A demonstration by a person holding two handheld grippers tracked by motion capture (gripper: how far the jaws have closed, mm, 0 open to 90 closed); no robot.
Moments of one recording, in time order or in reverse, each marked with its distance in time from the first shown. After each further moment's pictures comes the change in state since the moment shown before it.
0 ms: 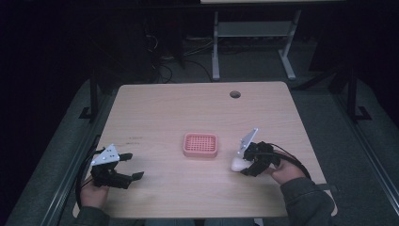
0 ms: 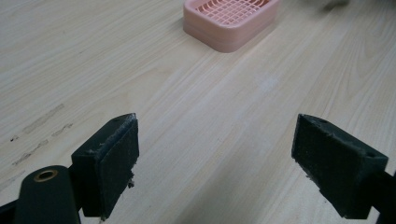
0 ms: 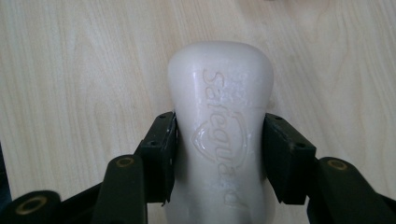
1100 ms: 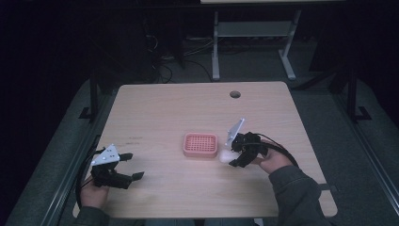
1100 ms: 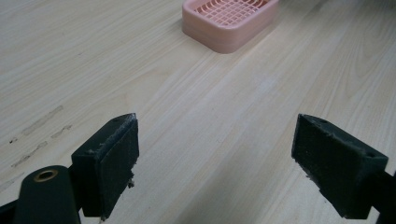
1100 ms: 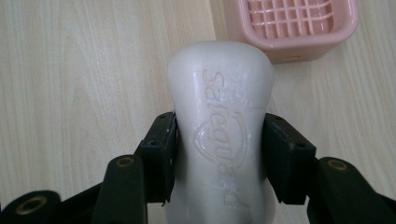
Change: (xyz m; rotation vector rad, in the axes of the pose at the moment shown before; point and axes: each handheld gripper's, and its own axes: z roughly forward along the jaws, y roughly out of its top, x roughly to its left) left arm -0.001 0.001 0.000 0.001 -0.002 -0.002; right arm -0.011 0.042 -0.003 -0.018 0.006 -0.067
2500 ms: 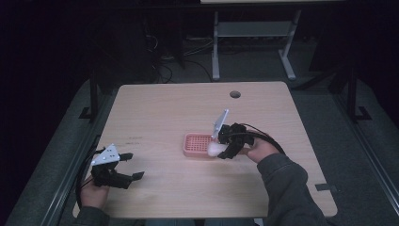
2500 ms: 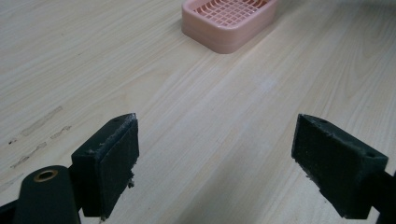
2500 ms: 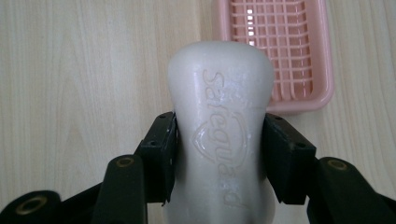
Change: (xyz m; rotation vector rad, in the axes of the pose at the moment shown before) left arm 0.000 0.000 0.000 -0.001 -0.003 0.004; right arm -0.013 0.045 0.001 0.007 0.018 -0.070
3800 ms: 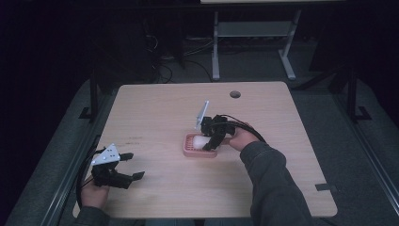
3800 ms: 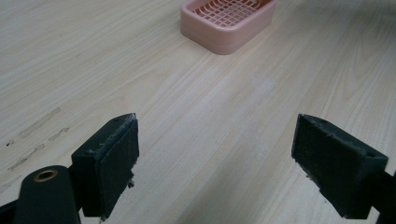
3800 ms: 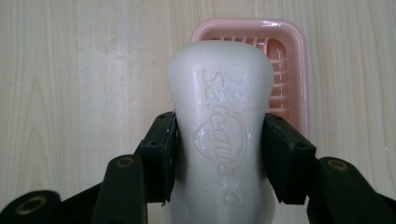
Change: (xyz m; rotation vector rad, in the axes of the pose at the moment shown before) left arm 0.000 0.000 0.001 -0.003 -0.006 -0.003; right arm -0.031 0.046 0.027 0.000 0.048 -0.046
